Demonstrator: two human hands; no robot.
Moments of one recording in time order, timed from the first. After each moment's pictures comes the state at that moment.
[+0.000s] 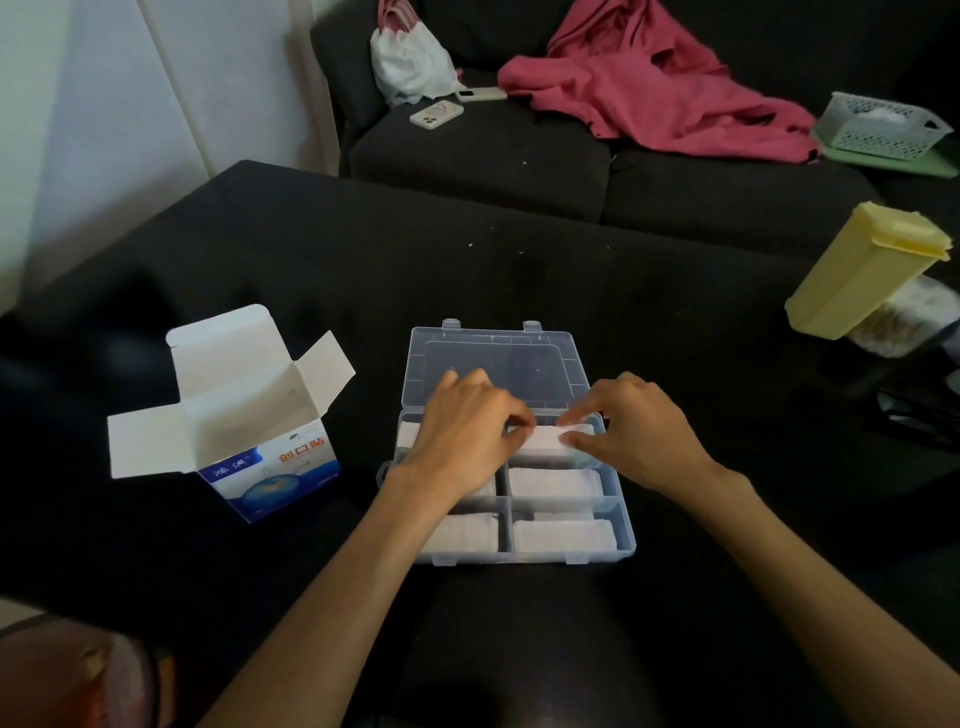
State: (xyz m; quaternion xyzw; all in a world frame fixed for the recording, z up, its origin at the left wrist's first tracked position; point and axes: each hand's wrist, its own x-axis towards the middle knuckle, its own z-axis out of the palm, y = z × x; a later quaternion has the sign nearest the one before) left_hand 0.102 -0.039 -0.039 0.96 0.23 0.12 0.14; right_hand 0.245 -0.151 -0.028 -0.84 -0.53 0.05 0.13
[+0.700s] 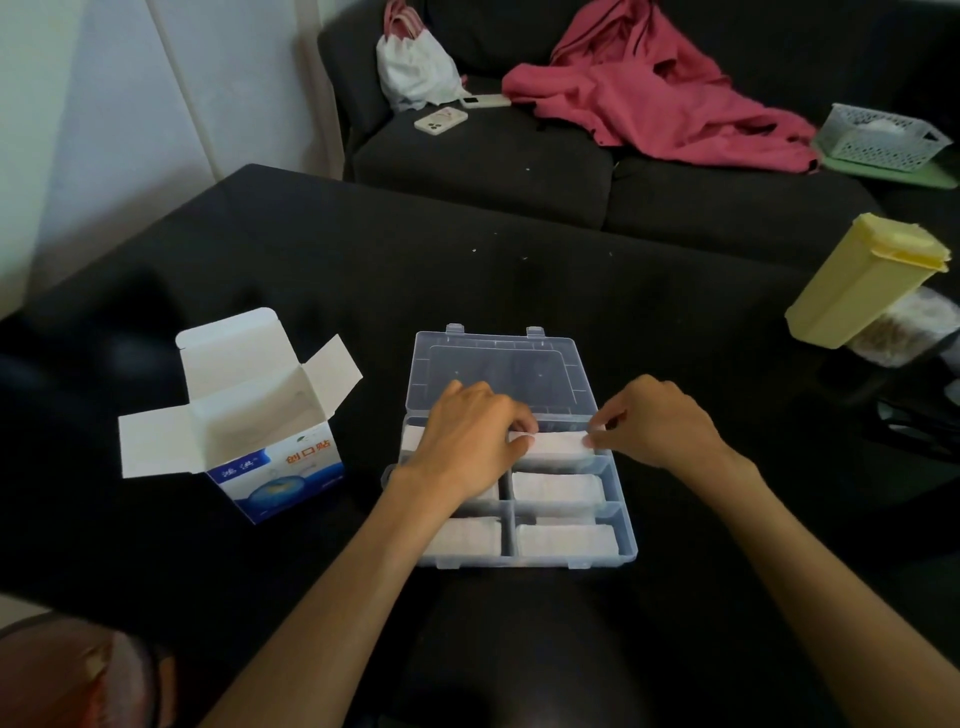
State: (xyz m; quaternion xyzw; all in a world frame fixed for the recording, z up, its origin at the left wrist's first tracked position) left_hand 0.100 -0.040 -0.036 0.95 0.25 0.10 0.17; right_hand 0.252 -0.141 -0.011 -0.90 -0.40 0.14 0.07
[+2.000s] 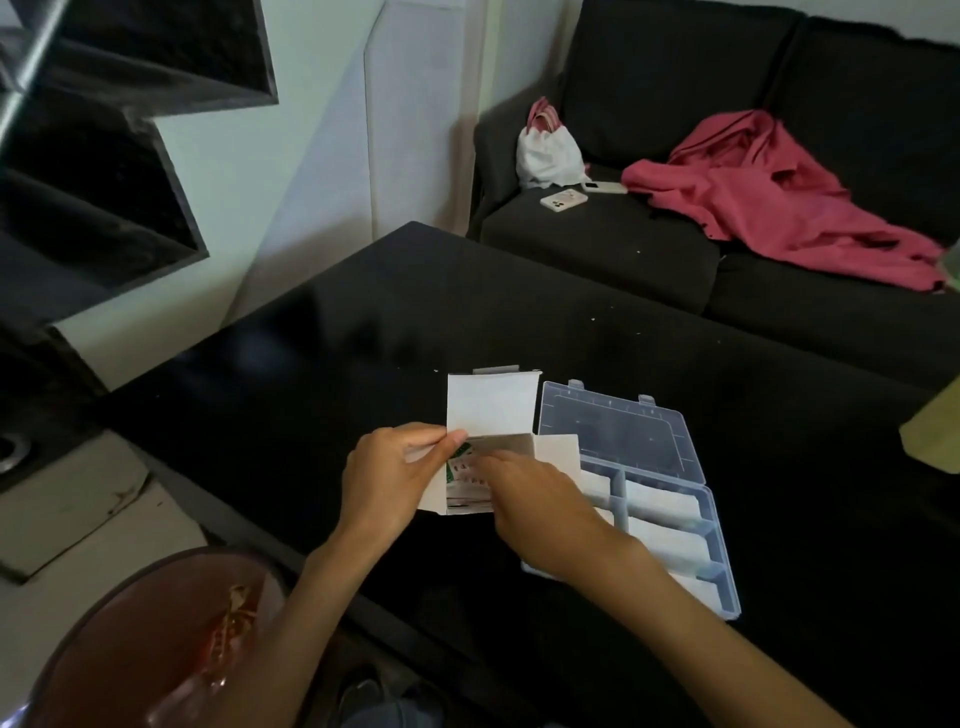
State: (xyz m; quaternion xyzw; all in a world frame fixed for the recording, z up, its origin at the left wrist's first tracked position) left_hand -0.086 -0.015 -0.009 0.73 0.45 0.37 0.35; right_hand 0.050 -0.090 0.025 -0.69 -0.71 0.14 0.08
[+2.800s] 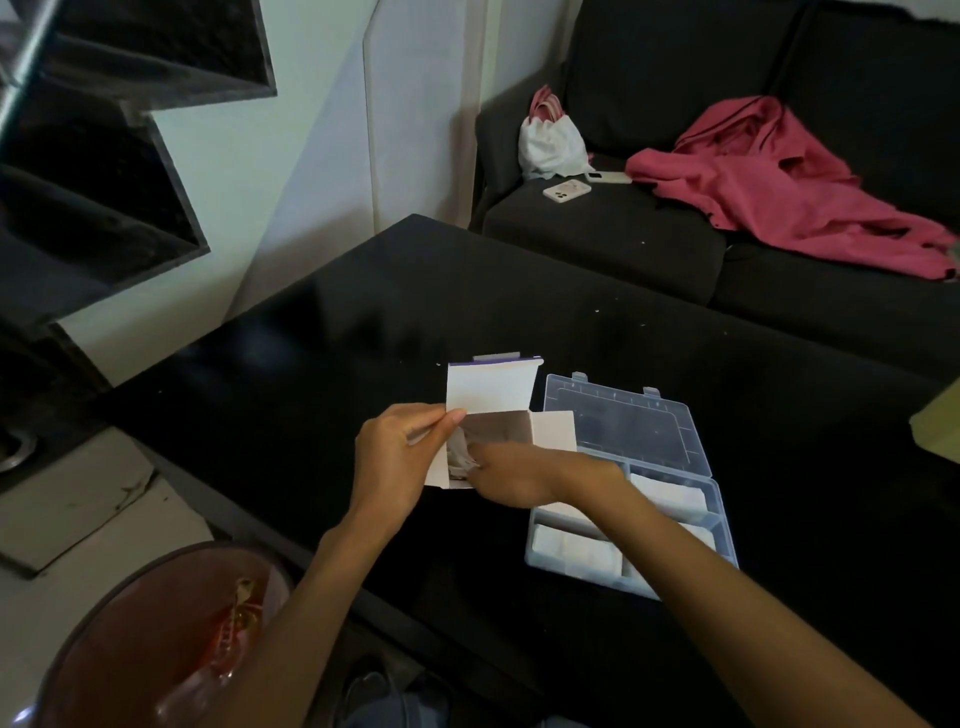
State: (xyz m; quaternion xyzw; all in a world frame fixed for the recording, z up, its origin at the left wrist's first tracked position) left_hand -0.074 -0.005 -0.016 0.72 0.42 0.45 0.33; right_hand 0.058 -0.037 0.023 -0.66 -0.64 0.39 -0.04
